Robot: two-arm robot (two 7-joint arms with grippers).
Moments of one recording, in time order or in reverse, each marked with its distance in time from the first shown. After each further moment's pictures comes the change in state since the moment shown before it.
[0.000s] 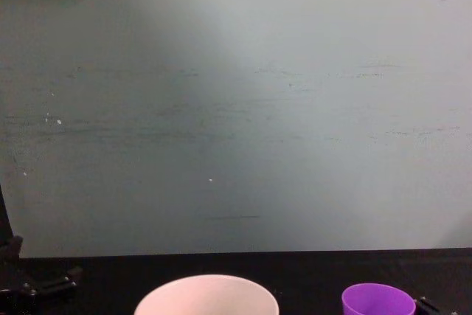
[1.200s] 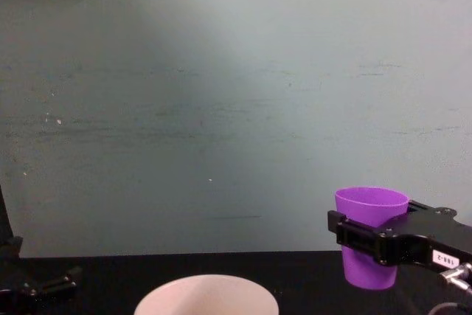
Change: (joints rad) left arm 0.000 0.000 0.000 0.000 0.000 0.000 0.000; right arm 0.012 -0.057 0.107 -0.171 -0.038 0.119 0.024
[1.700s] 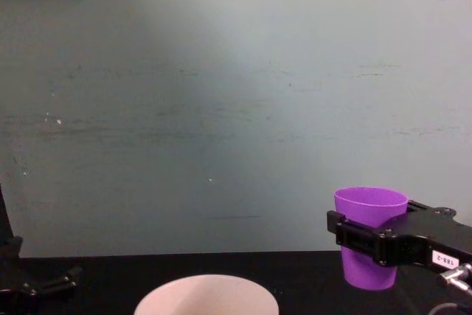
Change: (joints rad) left arm 0.000 0.000 0.000 0.000 0.000 0.000 0.000; right arm 0.000 0.002 -0.002 -0.001 0.000 -0.001 0.000
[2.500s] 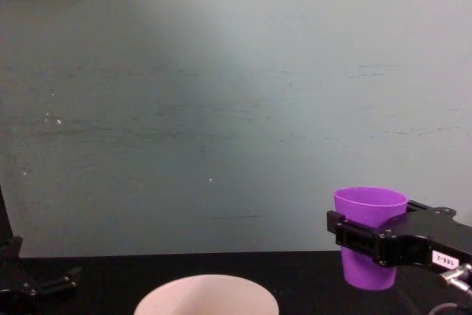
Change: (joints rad) left arm 0.000 0.000 0.000 0.000 0.000 0.000 0.000; right arm 0.000 0.002 -0.002 -0.001 0.000 -0.002 -0.001
